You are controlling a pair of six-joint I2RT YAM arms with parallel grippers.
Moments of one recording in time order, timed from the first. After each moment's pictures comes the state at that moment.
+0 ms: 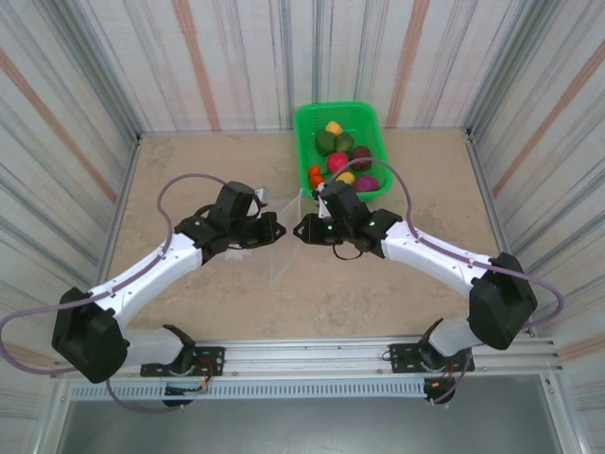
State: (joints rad) left arm -0.61 1.26 0.97 -0.47 0.29 -0.72; right arm 0.78 1.46 1.07 -0.36 -0.21 0.75
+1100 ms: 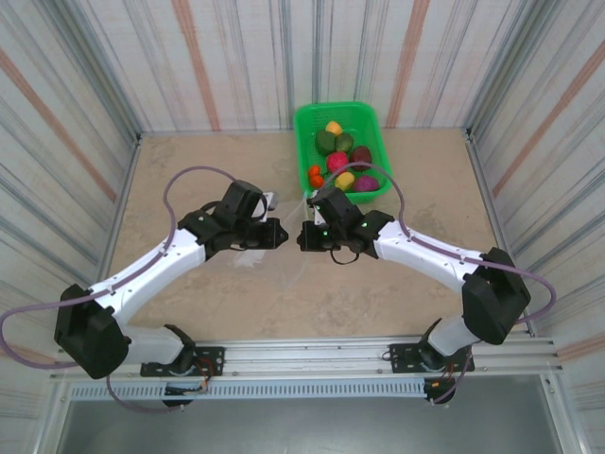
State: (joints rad) left arm -0.66 1.30 1.05 -0.62 0.27 -0.56; right arm 0.81 1.50 1.09 -0.42 -0.19 0.72
